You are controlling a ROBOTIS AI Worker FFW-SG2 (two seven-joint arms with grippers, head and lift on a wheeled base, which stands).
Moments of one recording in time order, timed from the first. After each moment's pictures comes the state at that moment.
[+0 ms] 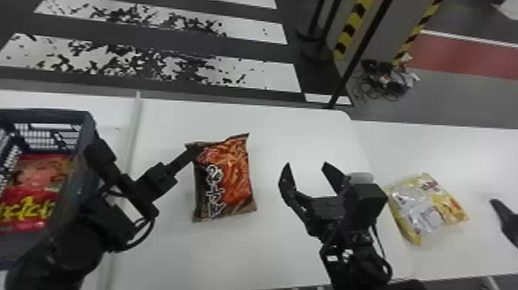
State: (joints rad) left arm 0.01 0.00 -0.09 -1.40 0.87 0.46 -0.29; right arm 0.54 -0.11 0.04 -2.02 -0.10 0.10 -0.04
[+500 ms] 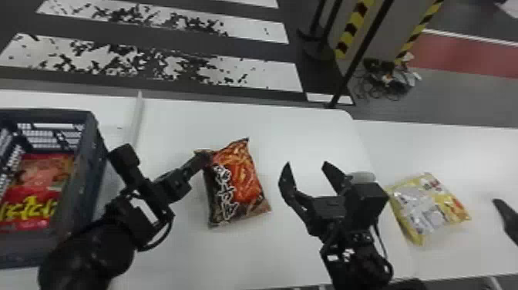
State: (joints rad) left arm -0.07 0.00 -0.22 -1.20 0.76 0.26 -0.26; right arm 0.54 -0.12 0.05 -2.02 -0.11 0.10 -0.04
